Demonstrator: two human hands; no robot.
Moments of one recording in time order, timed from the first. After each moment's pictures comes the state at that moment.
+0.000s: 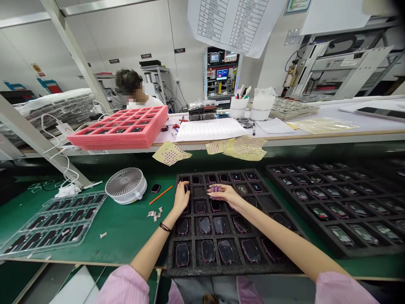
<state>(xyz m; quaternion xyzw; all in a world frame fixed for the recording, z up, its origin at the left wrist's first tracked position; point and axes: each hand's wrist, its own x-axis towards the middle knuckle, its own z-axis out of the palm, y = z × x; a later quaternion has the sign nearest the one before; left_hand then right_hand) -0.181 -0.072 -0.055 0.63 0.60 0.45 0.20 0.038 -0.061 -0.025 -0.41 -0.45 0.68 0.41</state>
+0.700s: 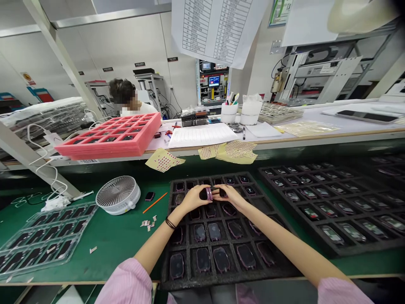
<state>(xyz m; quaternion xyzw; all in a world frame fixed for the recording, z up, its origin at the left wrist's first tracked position) -0.122 -0.055 -0.012 0.83 0.42 0.30 0.20 0.069 -0.042 -0.026 -0.43 -0.53 0.60 0.41</state>
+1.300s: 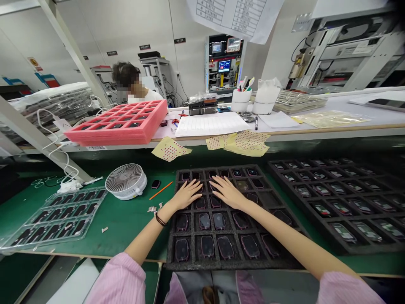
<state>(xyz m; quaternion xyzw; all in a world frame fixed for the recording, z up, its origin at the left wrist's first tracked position) -0.183 -0.084 -0.021 0.87 0.46 0.15 0.13 0.065 -0.056 -0.047 -0.38 -0.88 0.16 0.22</state>
